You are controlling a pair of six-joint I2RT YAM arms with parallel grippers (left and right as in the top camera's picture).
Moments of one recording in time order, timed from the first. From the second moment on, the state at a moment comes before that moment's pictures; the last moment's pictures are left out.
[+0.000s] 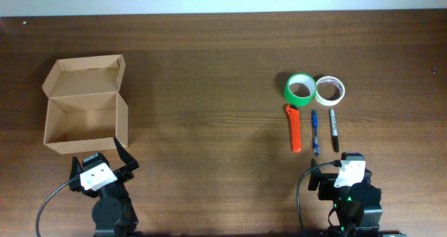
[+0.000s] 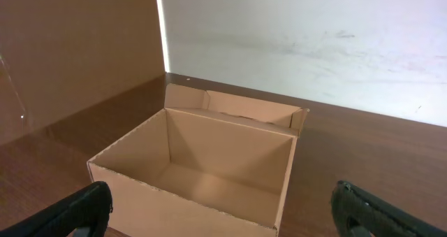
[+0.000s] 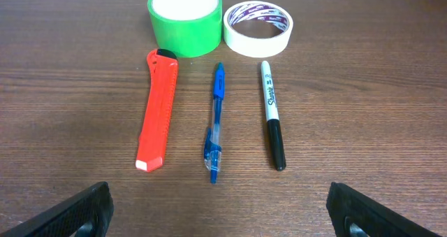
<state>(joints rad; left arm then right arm) -0.03 0.02 0.01 -0.04 -0.51 -0.05 0.01 0.01 0.16 -0.67 0.05 0.02</state>
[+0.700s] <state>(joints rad) -0.03 0.02 0.01 -0.05 -0.35 -0.10 0.01 0.01 0.16 -0.53 0.06 0.02</state>
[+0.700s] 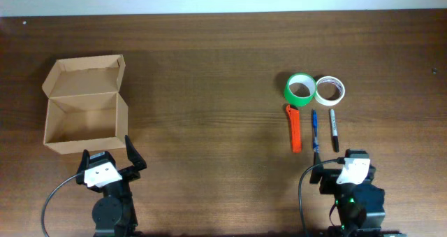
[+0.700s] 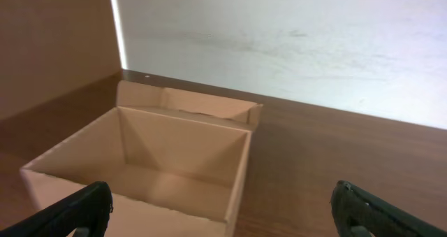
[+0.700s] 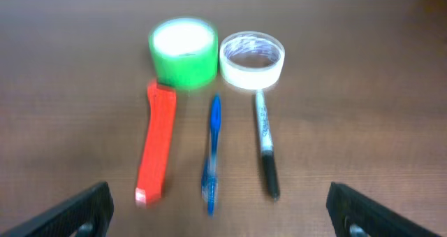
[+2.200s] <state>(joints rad) 0.36 1.62 1.69 -1.21 0.28 0.05 -0.46 1.47 1.67 -1.12 -0.18 0.05</state>
